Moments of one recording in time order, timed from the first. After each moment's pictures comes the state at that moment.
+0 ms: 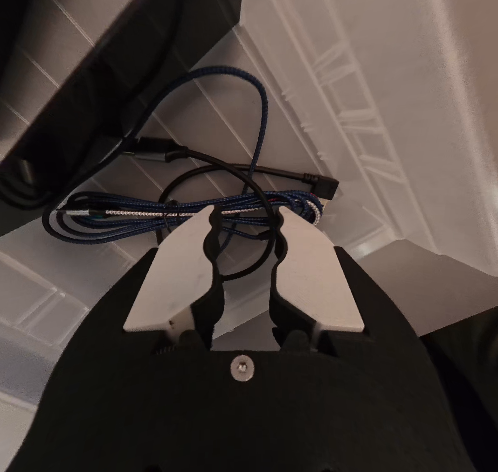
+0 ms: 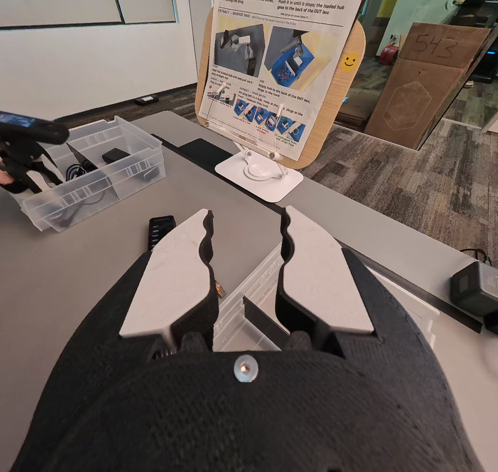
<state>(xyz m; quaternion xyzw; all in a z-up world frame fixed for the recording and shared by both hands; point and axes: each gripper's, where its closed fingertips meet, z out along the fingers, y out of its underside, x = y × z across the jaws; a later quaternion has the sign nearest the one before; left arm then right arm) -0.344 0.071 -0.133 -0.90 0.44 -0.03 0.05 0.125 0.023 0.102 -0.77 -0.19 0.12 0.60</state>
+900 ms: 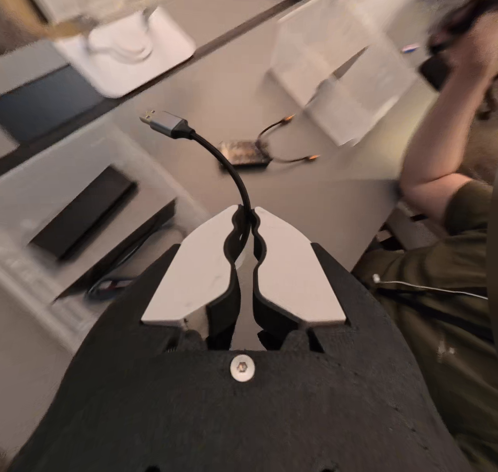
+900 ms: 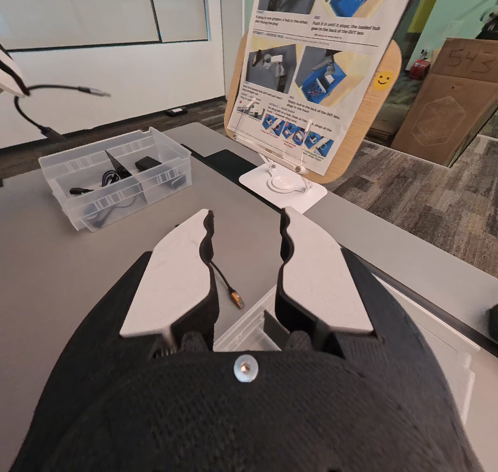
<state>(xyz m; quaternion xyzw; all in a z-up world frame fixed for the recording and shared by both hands) -0.269 0.043 0.115 -0.80 0.43 -0.30 0.28 0.100 0.017 0.111 -0.75 -0.21 0.16 0.61</state>
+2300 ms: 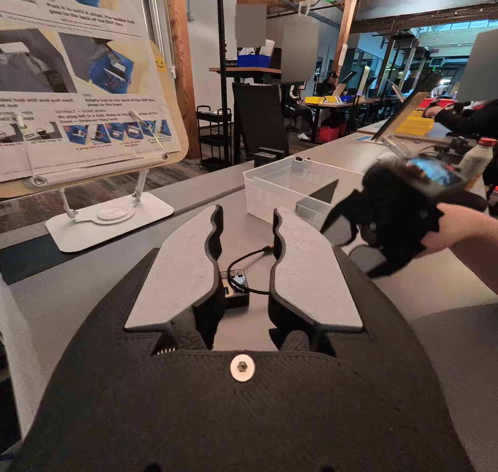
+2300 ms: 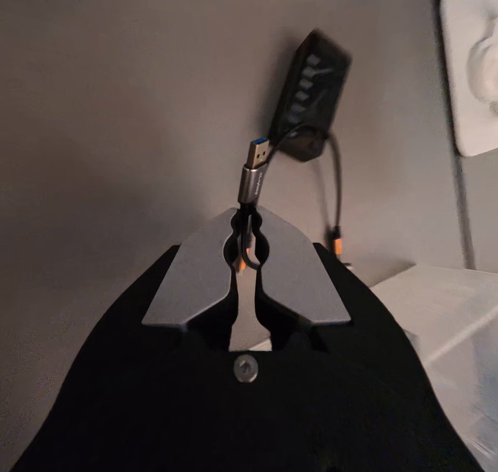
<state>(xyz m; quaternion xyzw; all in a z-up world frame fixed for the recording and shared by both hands) -0.124 0.016 0.039 -0.61 0.36 -0.38 0.60 -0.036 -0.027 -0.105 -0.80 -0.51 -0.01 0.30</state>
